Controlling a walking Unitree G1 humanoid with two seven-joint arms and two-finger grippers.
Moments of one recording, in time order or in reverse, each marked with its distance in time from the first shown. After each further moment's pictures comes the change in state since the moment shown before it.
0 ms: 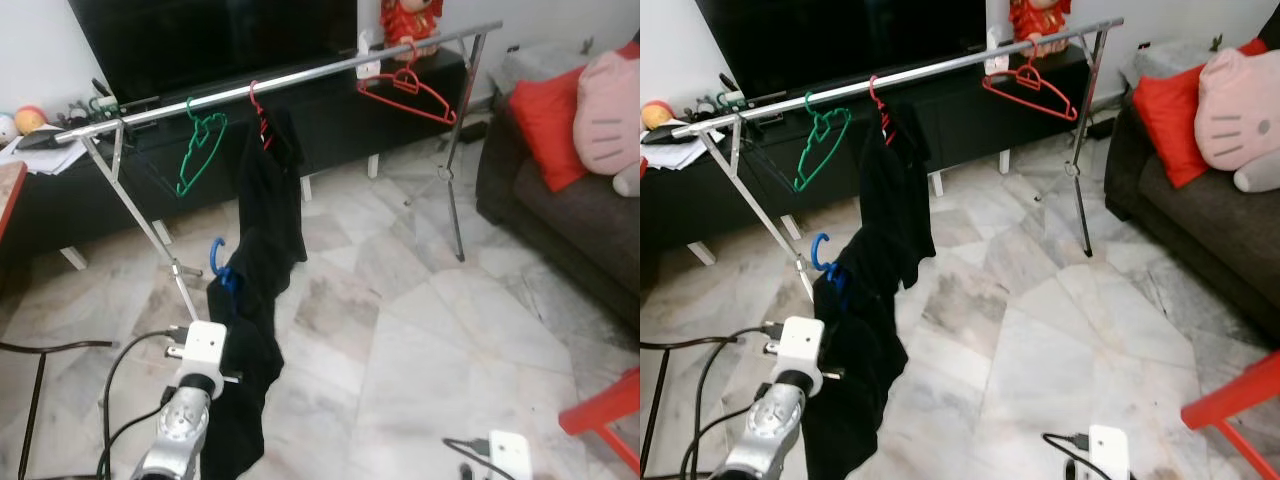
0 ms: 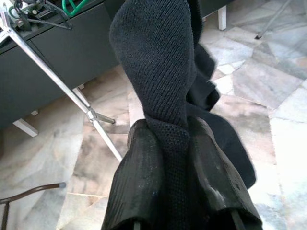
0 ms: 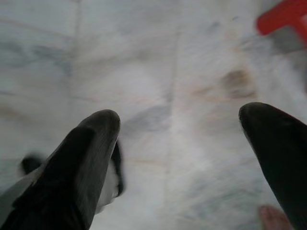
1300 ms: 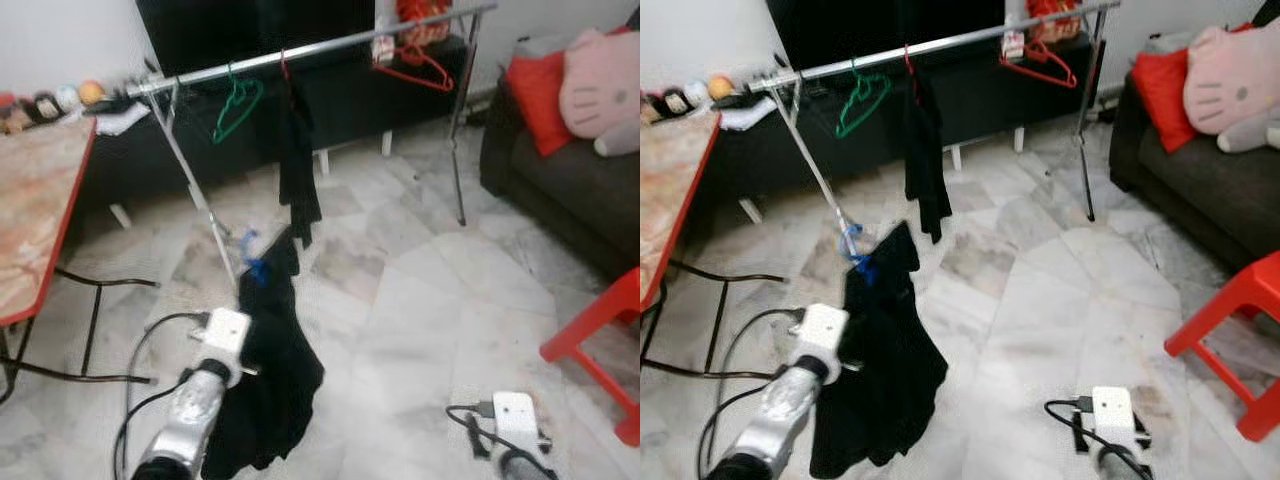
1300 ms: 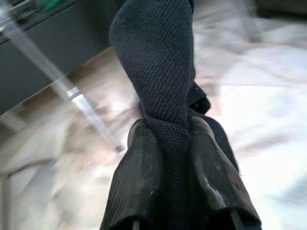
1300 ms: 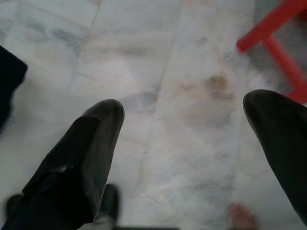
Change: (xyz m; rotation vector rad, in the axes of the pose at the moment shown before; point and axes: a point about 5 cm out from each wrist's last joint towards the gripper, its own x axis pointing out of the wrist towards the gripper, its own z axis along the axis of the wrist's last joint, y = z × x) left arm 0.011 -0.028 0.024 0.051 -0.053 -0.253; right arm 0.001 -0.018 0.055 -0.150 -0.297 -0.016
